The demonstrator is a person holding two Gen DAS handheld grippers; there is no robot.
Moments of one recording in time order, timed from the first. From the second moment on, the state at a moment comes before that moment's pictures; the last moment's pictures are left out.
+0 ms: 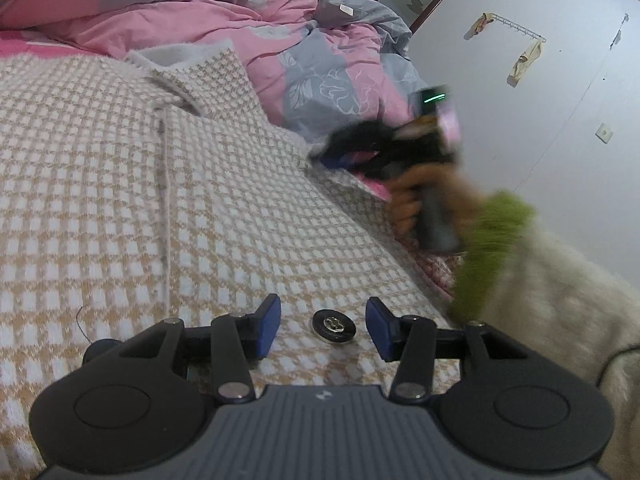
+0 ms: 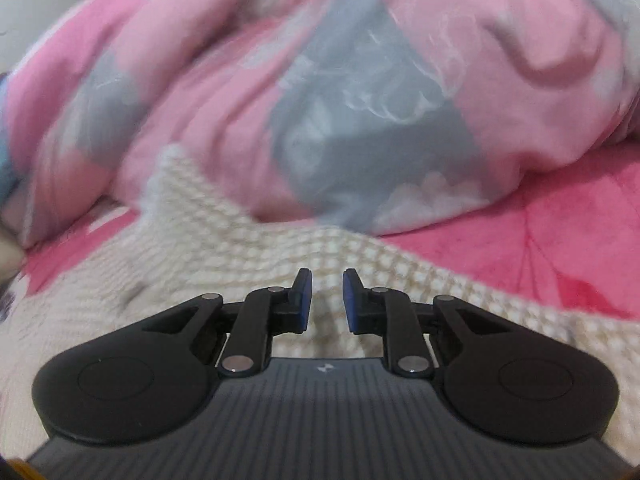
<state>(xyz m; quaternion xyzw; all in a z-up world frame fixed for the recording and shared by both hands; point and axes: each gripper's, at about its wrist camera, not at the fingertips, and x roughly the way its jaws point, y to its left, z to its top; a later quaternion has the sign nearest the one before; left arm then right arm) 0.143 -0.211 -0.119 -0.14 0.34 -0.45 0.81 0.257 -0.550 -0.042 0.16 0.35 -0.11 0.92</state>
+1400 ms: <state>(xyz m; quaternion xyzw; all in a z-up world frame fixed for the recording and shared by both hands) 0.149 -0.206 -0.123 -0.18 0.35 -0.46 0.80 0.110 -0.571 -0.001 0.10 0.28 -0.27 0.91</state>
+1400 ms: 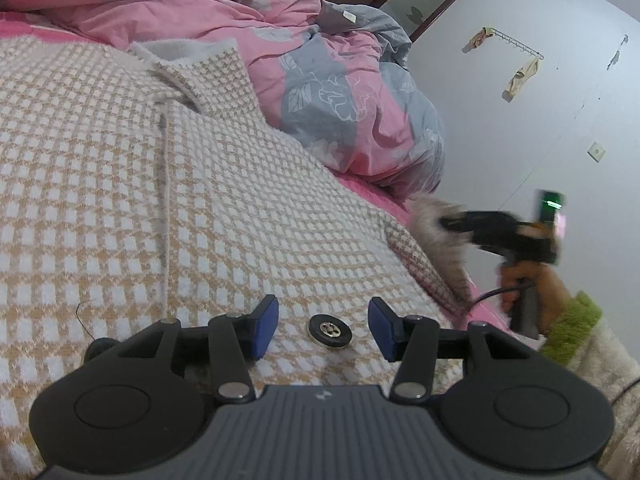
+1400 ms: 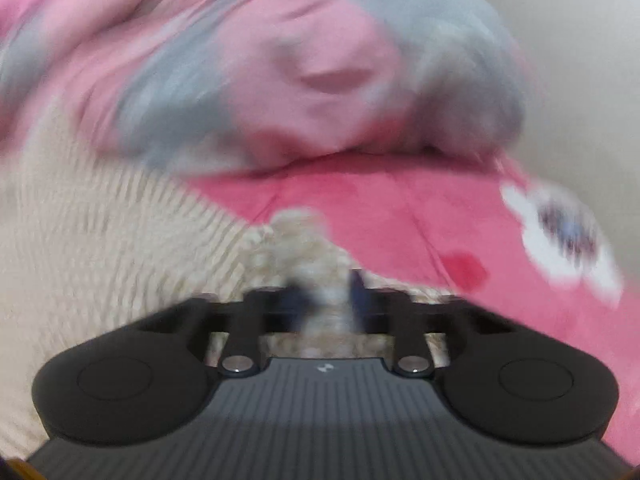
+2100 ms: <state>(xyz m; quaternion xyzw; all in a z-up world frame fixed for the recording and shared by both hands) 0.150 -0.204 -0.123 -0.18 0.35 -0.46 0.79 -0.151 -0.718 -0.121 0.62 -0.09 -0.27 0.73</state>
